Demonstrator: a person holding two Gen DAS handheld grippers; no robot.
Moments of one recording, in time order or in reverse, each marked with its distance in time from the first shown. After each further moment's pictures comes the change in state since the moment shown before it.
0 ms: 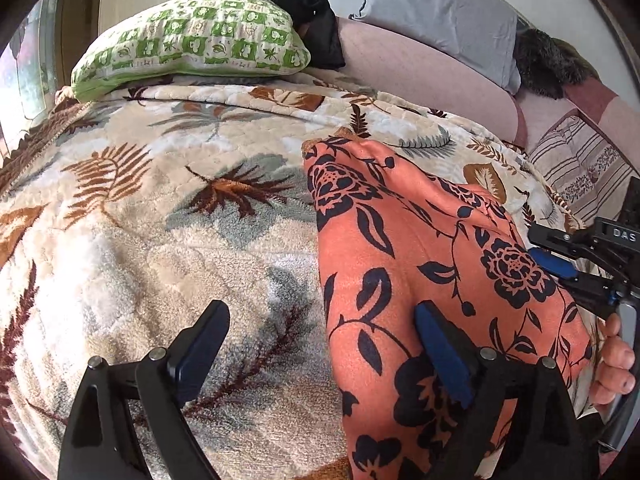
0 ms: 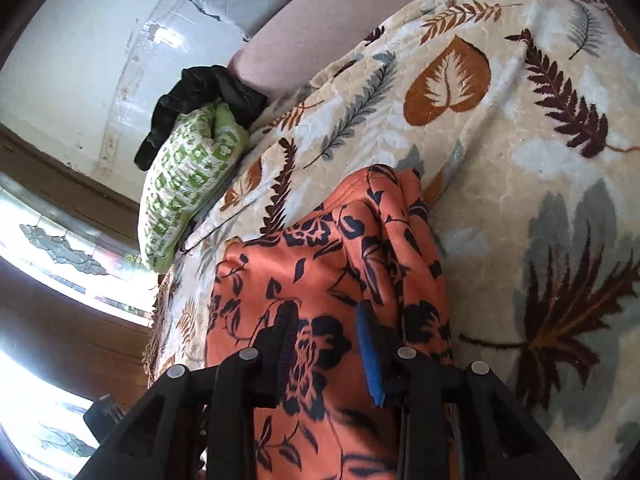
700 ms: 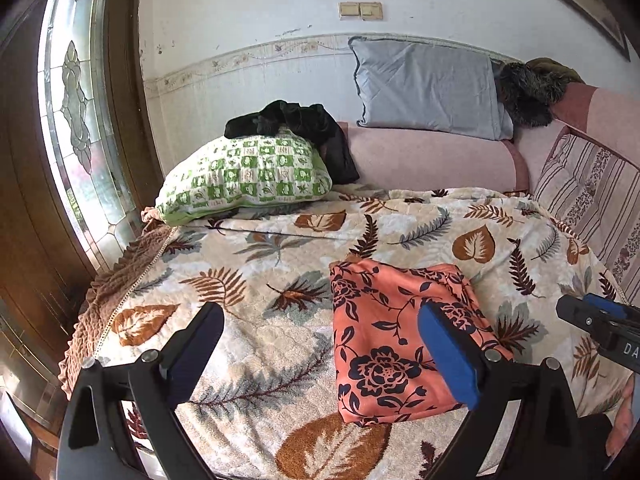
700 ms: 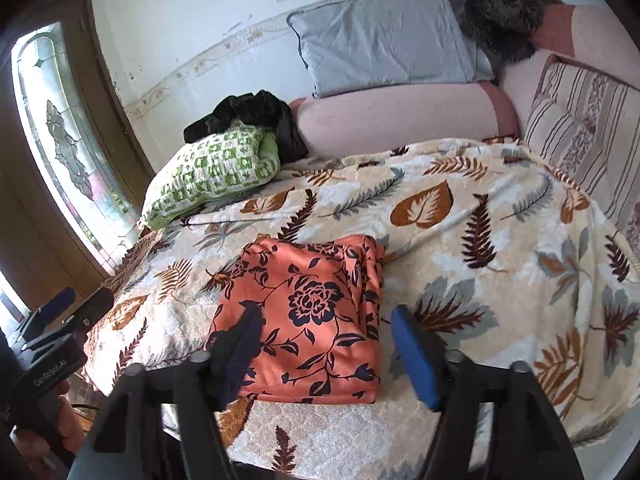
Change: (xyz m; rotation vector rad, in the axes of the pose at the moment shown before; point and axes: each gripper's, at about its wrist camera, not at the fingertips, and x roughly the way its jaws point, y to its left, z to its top) left arm -0.205 -0.074 0.017 0.122 -0.295 0.255; right arm -0.177 0.100 -0.076 -0.448 -0.254 -0.259
